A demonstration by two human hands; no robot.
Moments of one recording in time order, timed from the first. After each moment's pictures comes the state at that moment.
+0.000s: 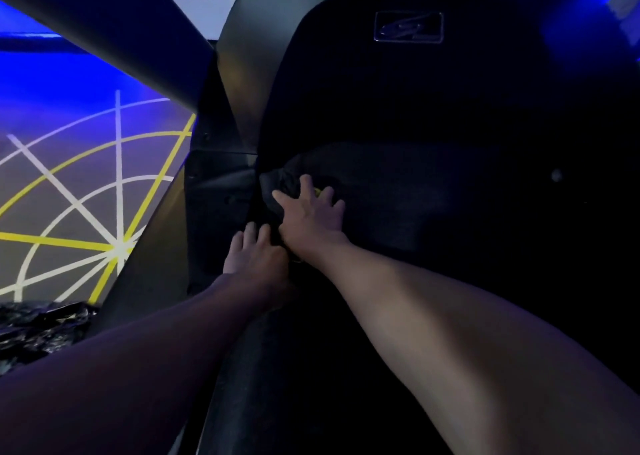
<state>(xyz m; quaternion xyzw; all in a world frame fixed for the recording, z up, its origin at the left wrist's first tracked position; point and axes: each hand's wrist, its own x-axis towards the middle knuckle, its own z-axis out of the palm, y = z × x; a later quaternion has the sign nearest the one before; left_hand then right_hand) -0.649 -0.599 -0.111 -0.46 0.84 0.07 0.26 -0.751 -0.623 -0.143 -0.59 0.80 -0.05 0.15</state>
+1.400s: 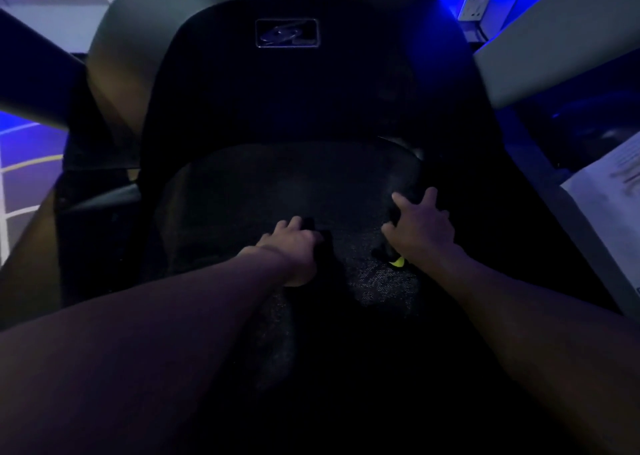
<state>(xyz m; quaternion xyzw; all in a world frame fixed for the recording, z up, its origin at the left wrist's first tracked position) -0.809 -0.541 -0.128 -0.35 0.89 0.21 0.22 -0.997 -0.421 -0.141 -0.35 0.93 -0.04 0.13</state>
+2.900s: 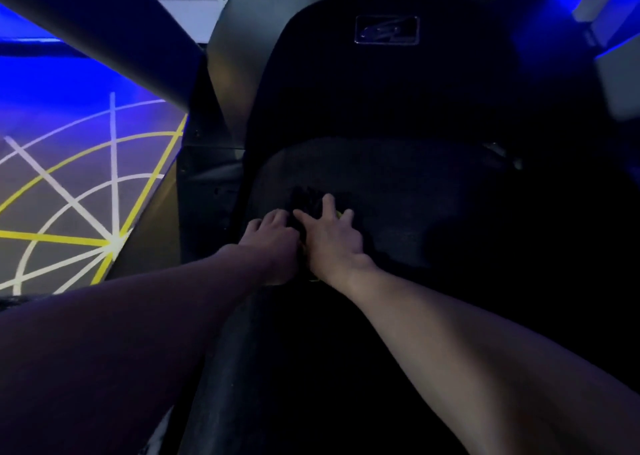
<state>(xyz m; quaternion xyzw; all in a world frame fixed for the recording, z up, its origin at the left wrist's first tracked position) -0.678 -0.583 -0.106 -0.40 0.88 0.10 0.22 -0.781 -0.540 -0.138 -0.57 0.80 -0.02 0.19</state>
